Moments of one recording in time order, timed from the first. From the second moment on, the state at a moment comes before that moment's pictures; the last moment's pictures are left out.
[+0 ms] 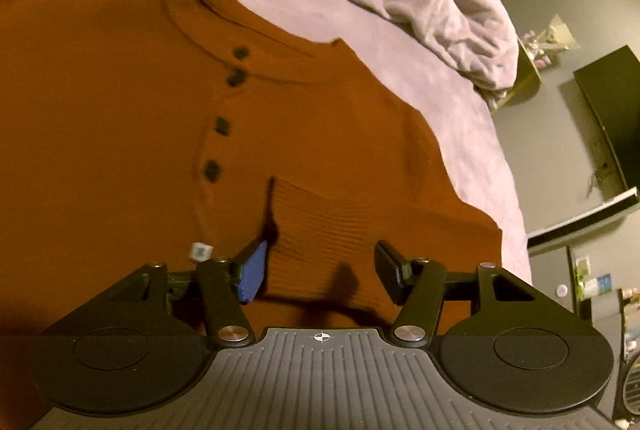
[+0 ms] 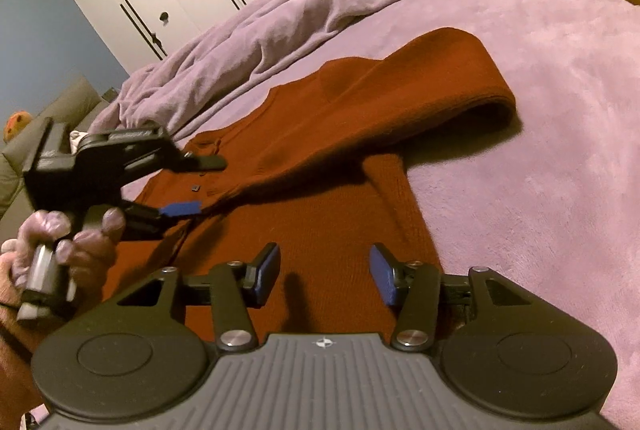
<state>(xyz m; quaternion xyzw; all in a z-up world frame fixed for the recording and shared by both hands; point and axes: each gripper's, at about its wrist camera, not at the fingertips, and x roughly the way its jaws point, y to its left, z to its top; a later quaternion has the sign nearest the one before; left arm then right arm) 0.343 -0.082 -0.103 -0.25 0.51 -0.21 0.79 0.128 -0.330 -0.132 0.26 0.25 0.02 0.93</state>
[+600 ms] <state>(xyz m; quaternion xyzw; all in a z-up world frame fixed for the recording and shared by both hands) 0.333 0.007 -0.035 -0.07 0.40 -0.08 0.91 0.130 -0.322 -0.128 0.21 0.26 0.00 0.94</state>
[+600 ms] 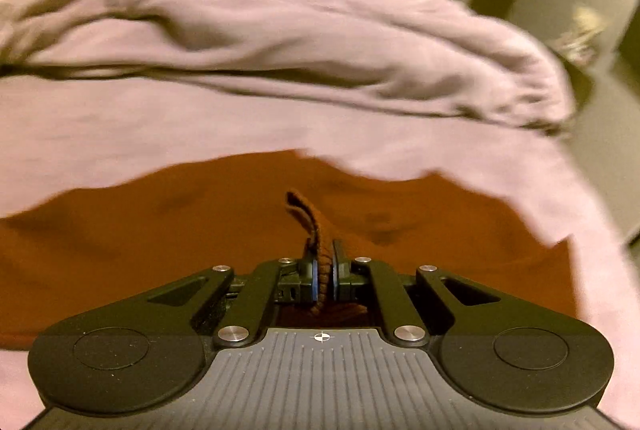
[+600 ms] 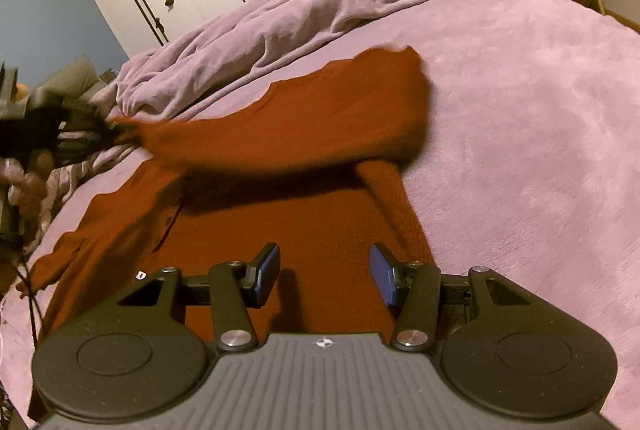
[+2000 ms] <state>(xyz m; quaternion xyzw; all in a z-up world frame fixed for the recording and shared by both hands) 0.330 0.088 -0.091 -0.10 0.42 -0.04 0.90 0.203 -0.352 -0.119 0.32 0.25 -0.07 0.91</state>
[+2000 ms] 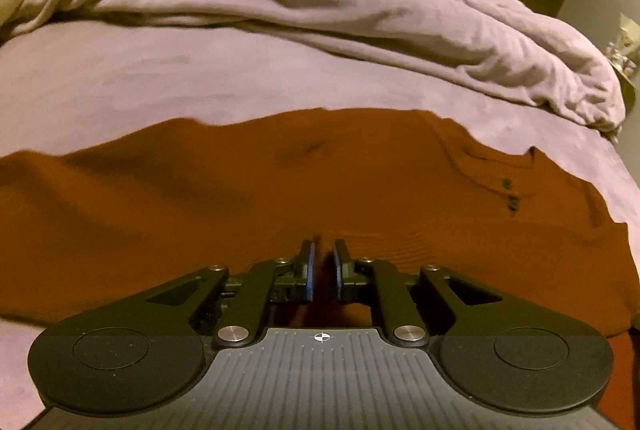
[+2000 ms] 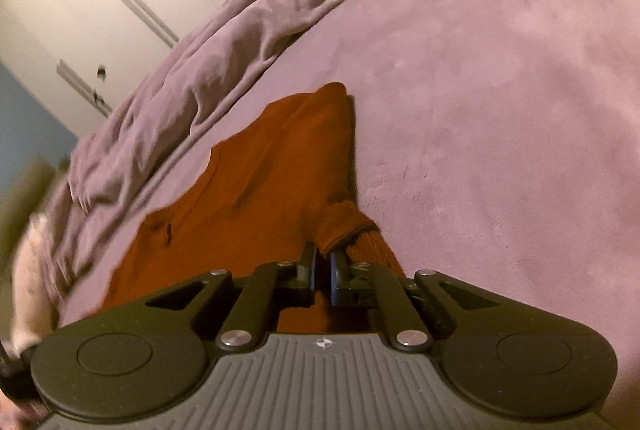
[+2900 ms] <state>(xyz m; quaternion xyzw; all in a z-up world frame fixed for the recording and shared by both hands) 0.324 0.083 -0.101 -0.14 0.43 -0.06 0.89 0.241 -0.268 -0.112 0.08 0.28 -0.05 0.96</state>
